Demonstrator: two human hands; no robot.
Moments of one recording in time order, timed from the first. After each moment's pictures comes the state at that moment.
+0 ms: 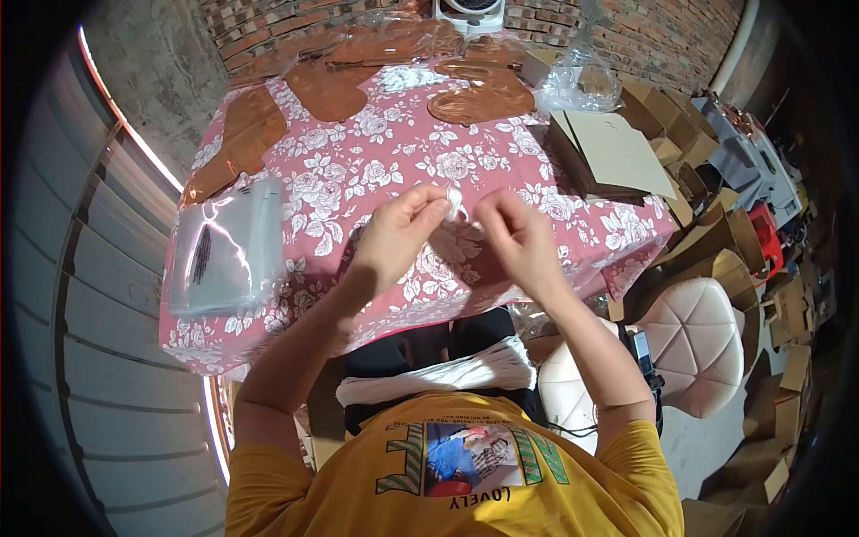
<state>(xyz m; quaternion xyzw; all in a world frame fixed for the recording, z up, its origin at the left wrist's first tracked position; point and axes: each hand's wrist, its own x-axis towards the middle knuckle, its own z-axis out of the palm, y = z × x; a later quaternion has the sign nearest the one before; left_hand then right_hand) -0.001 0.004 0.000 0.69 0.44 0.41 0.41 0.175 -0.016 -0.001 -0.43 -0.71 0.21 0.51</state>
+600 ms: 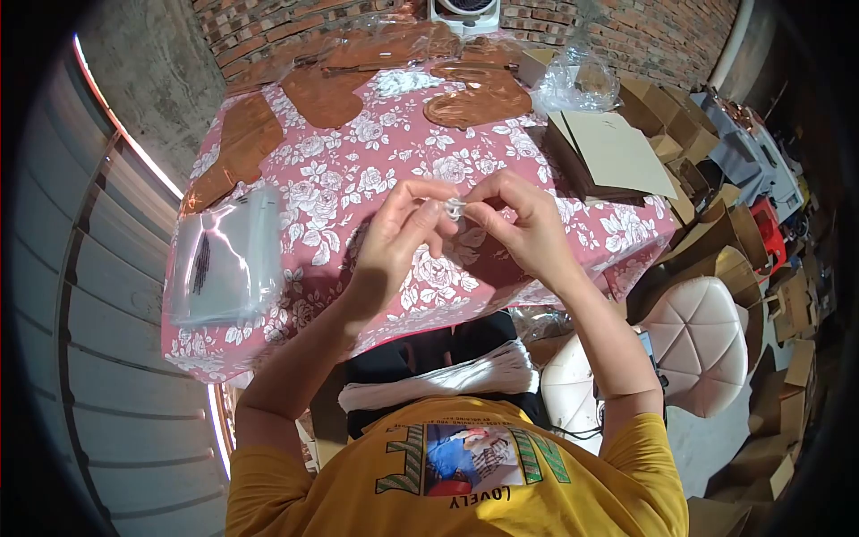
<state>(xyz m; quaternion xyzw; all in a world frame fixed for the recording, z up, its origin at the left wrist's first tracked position) 0.008 -0.005 0.010 0.59 0.24 0.51 0.58 0.190 0.004 0.016 -0.37 -0.76 0.21 0.49</state>
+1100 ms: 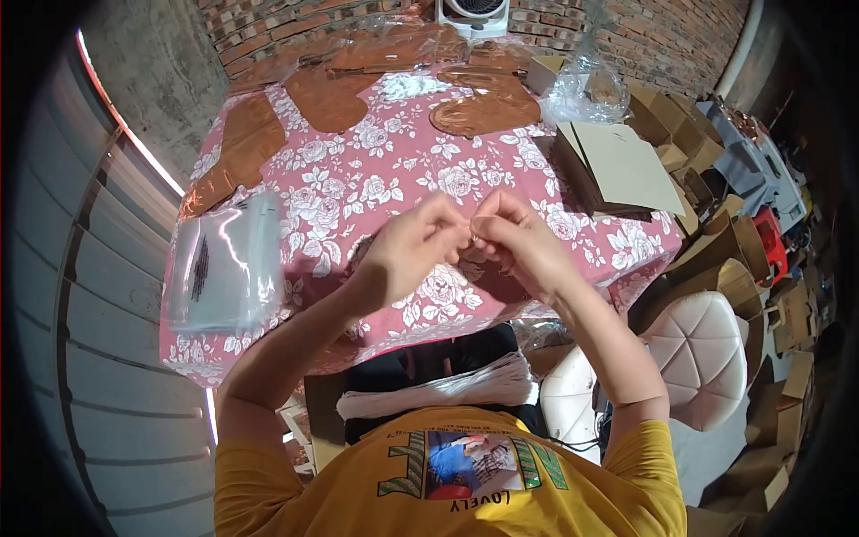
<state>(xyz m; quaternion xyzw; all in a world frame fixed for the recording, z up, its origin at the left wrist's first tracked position) 0.004 0.016 0.015 0.69 0.33 0.36 0.53 0.188 0.010 0.013 -0.37 -0.55 0.59 0.45</state>
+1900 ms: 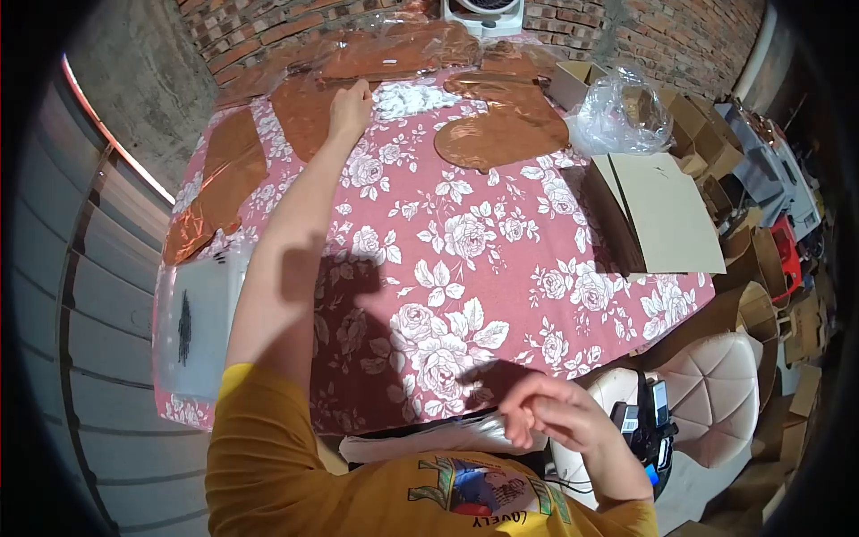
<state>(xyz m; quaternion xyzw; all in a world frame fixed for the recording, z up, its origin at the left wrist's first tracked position) -0.069 0.390 -0.047 0.72 0.56 0.41 -0.07 0.231 -0.041 -0.037 -0.22 -0.36 0.84 0.35</state>
